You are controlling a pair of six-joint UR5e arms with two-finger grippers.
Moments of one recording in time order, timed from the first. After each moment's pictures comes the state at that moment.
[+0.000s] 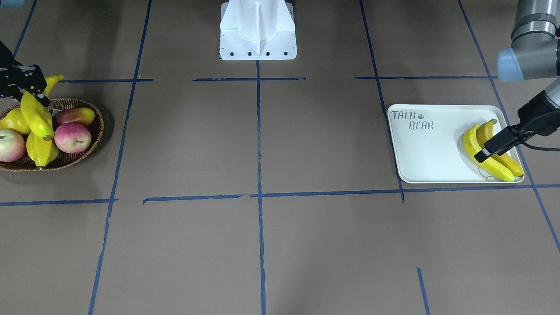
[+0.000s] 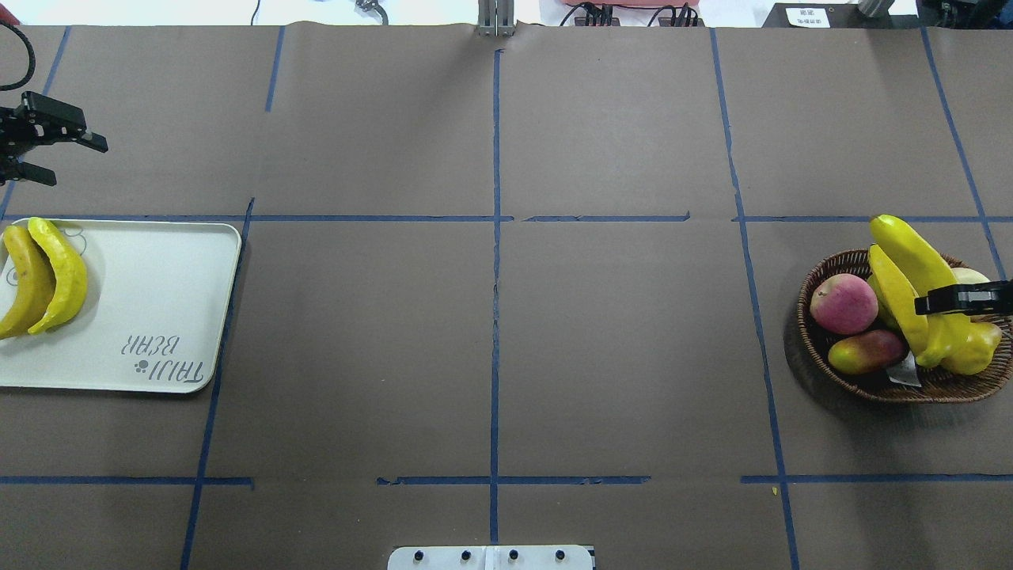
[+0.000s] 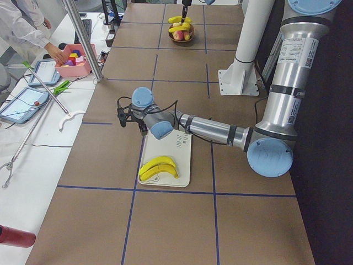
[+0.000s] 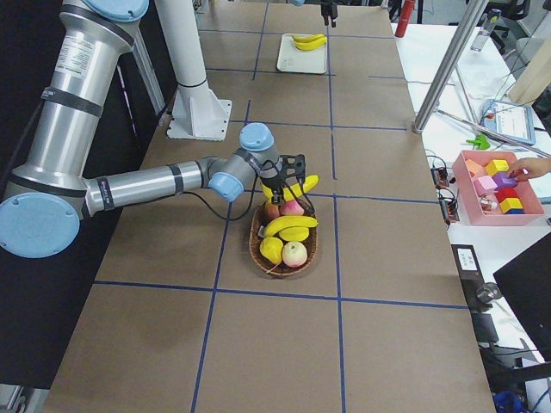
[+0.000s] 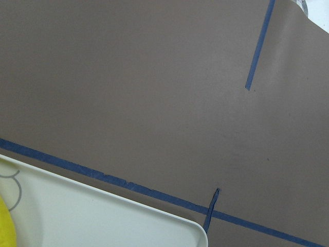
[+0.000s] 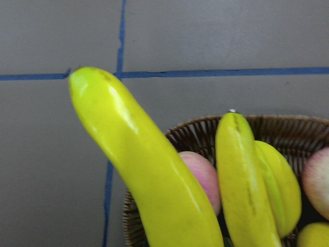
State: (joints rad) left arm -1.21 -1.73 -1.59 -2.27 -2.39 -1.23; right arm 0.97 -1.85 2.07 -0.93 2.11 0.91
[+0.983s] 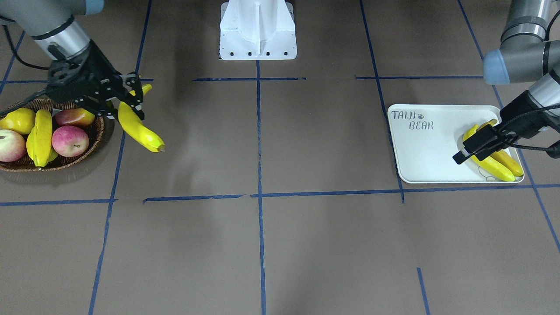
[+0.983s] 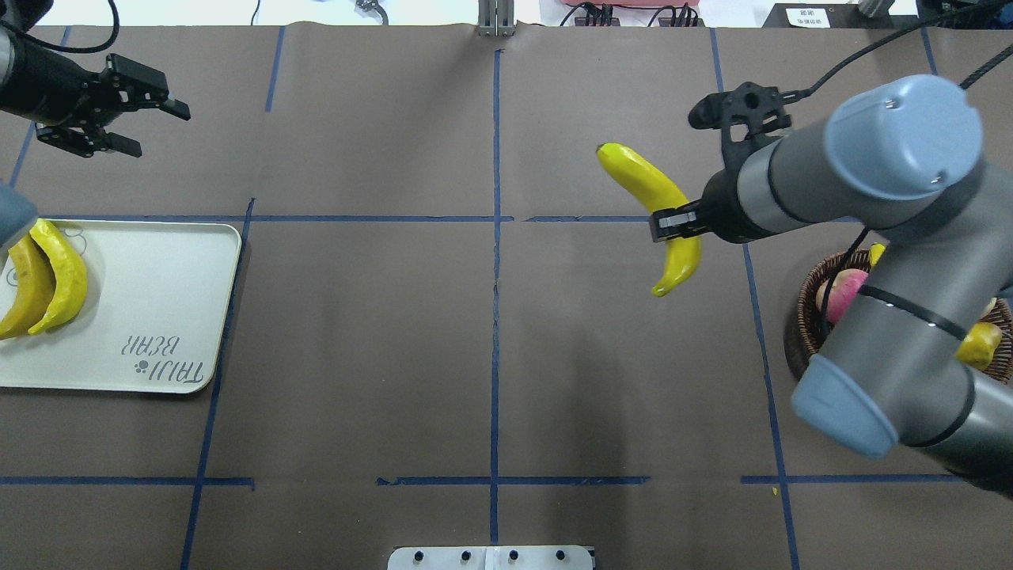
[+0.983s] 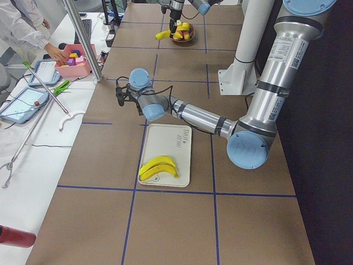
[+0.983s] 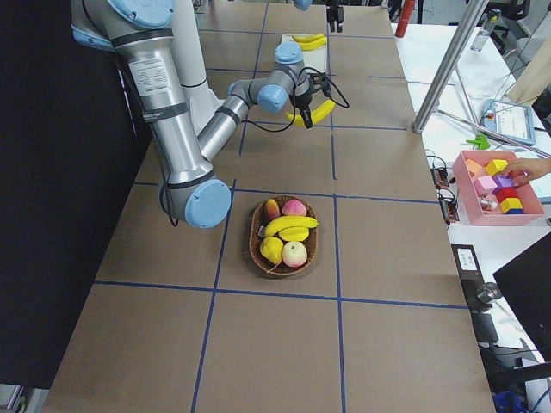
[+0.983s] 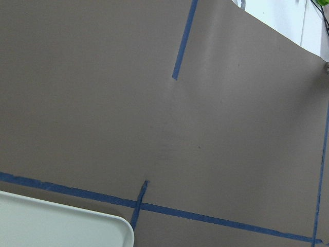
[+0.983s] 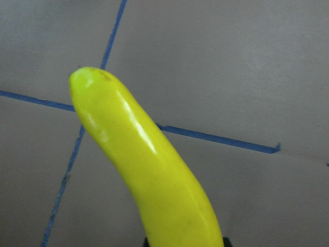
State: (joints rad) left arm -1.14 -1.90 -1.60 -2.29 -2.39 -1.42; right arm 0.68 -1.16 2.03 -1.51 1.84 0.91
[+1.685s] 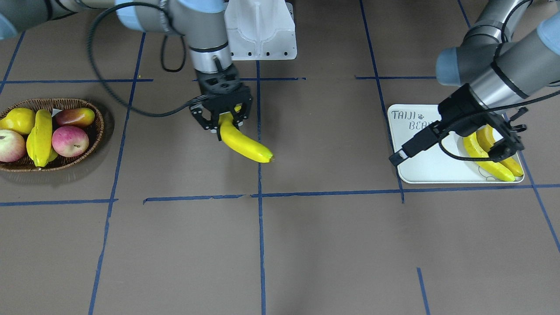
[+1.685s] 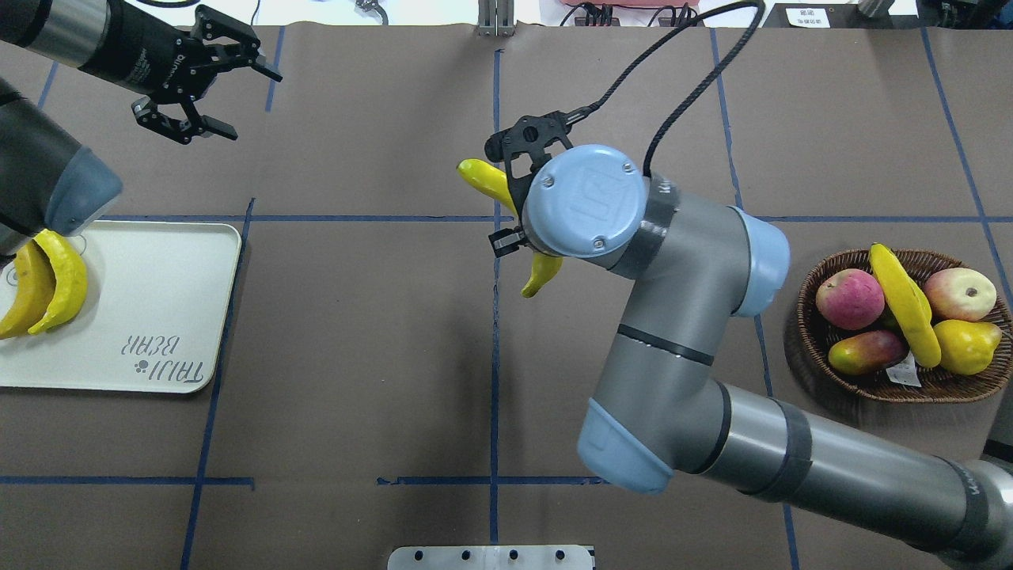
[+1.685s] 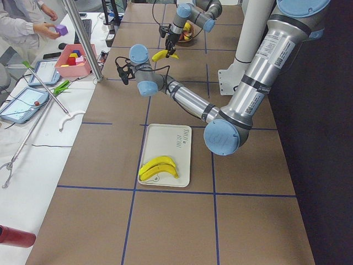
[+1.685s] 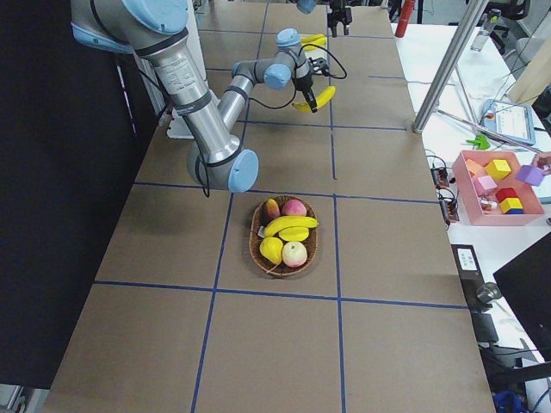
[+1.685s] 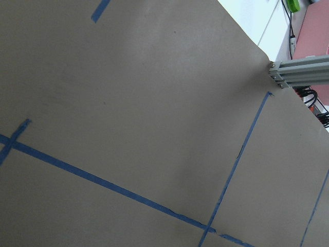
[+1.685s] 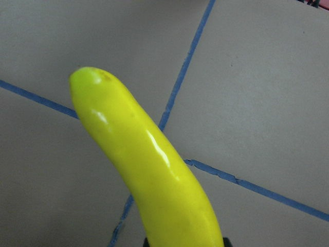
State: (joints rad) left arm -1.06 -2.06 -1.60 -2.27 -2.39 -1.82; right arm 0.49 -0.81 1.78 -1.68 1.51 0.82
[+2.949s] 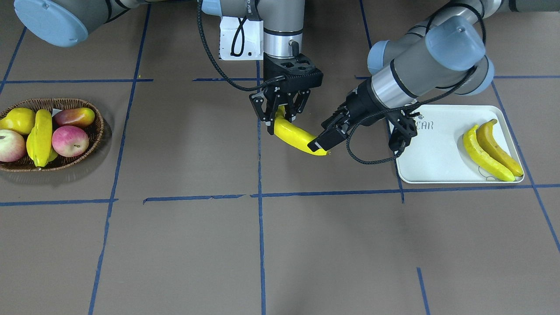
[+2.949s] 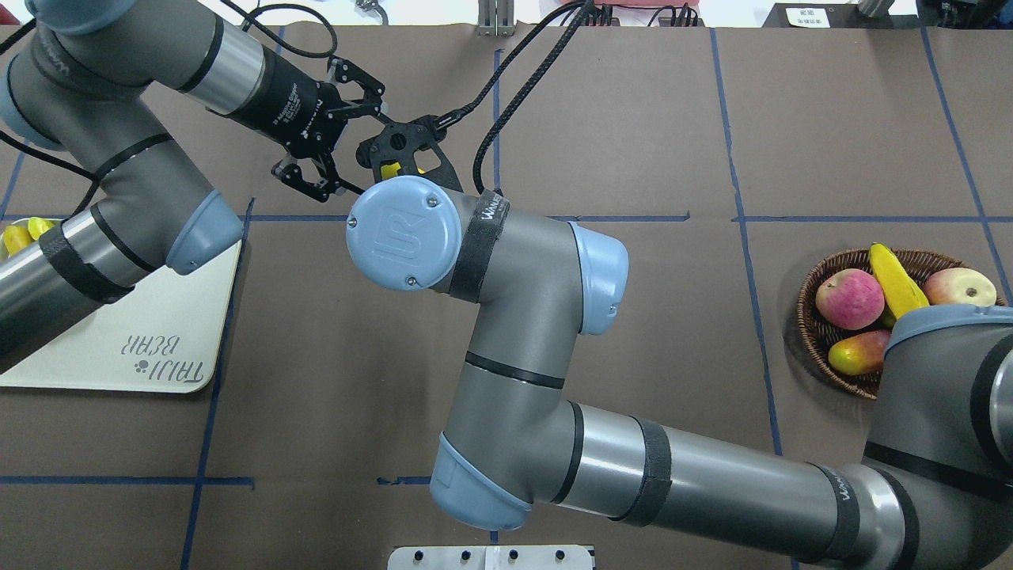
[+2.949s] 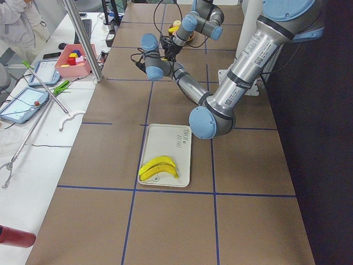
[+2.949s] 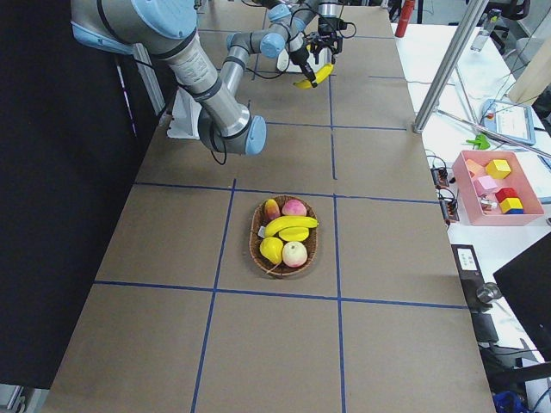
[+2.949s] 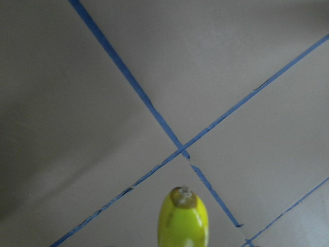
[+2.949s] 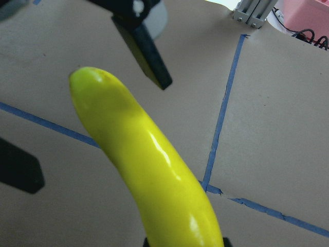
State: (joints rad) left arm -0.87 -2.19 -1.57 -2.24 -2.38 -2.27; right arm 0.42 -0.59 1.60 -1.72 1.36 0.90
